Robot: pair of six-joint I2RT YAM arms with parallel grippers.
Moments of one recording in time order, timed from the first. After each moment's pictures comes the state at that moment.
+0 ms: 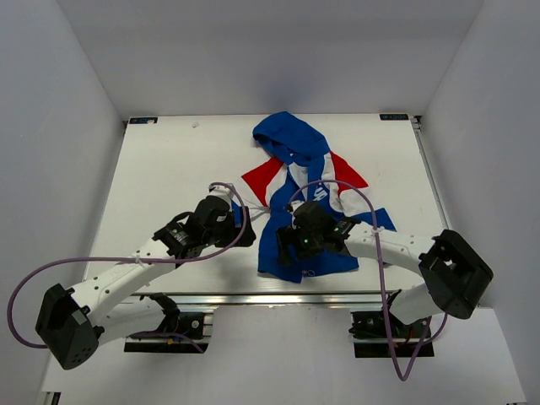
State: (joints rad) left arm -0.74 1.04 0.74 -0.46 -0.11 -0.61; right arm 0.88 1.42 0.77 -0.29 -0.16 0.46
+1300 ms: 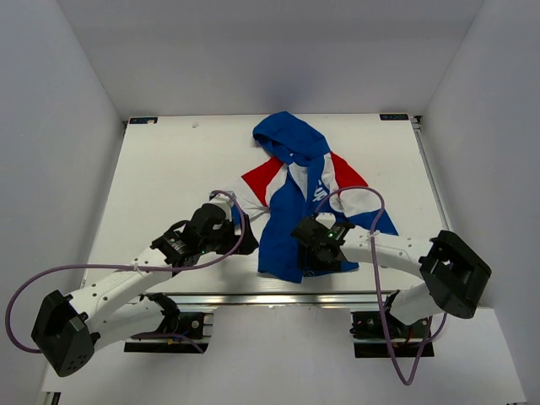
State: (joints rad) left arm -0.74 0.98 0.63 -0.36 -0.01 -0.61; right arm 0.98 1.43 0.79 -0.66 0.24 0.95
